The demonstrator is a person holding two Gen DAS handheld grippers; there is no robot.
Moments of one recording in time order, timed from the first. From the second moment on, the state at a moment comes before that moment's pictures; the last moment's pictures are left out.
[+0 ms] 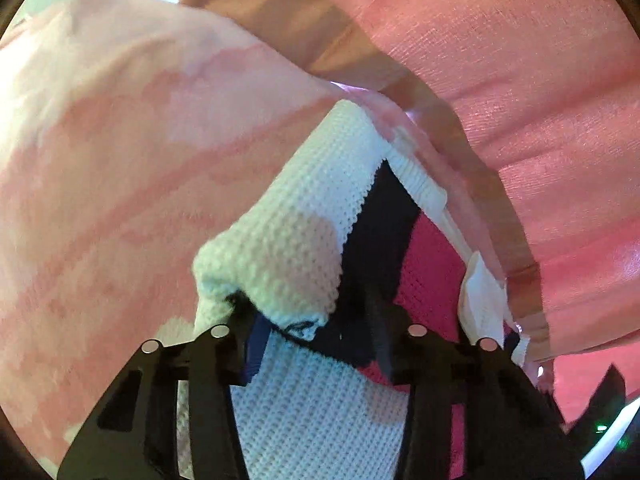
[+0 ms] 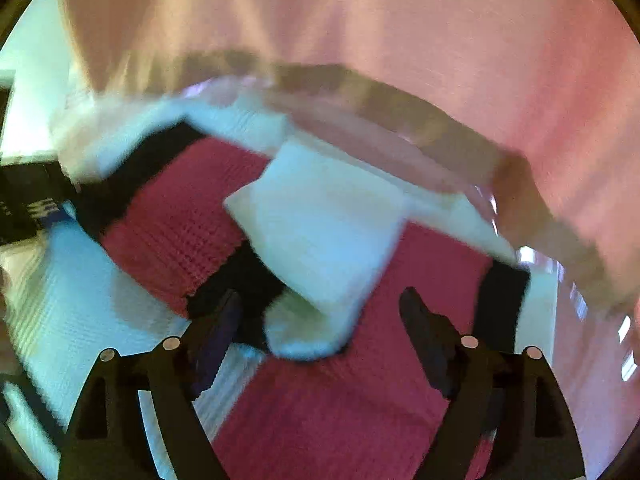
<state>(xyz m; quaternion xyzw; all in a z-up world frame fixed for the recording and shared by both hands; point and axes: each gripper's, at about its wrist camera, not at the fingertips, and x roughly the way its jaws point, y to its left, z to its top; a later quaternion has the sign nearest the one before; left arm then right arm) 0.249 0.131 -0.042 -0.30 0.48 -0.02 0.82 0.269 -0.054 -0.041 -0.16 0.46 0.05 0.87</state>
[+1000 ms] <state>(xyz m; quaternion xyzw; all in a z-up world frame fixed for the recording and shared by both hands) 0.246 0.132 -0.012 -0.31 0.42 0.01 0.86 0.248 -0.256 0.011 0.20 0.39 0.06 0.90</state>
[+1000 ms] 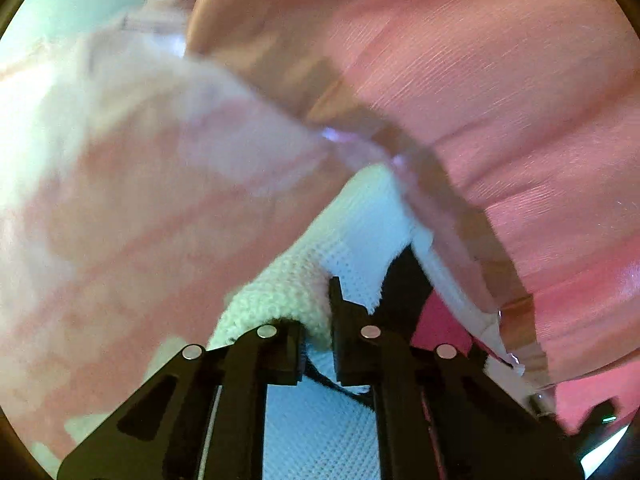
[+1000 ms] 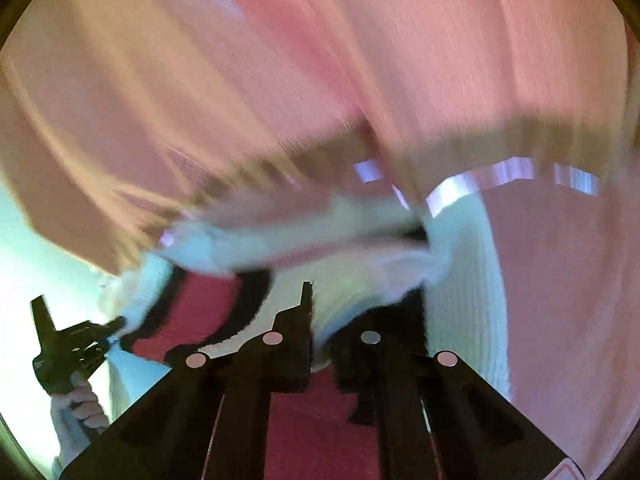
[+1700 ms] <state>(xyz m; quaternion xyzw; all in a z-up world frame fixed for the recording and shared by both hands) 0.229 0.139 -0.022 -0.35 0.45 -0.02 0.82 0.233 -0.297 -0.008 0.15 0.45 -0.05 0.88</state>
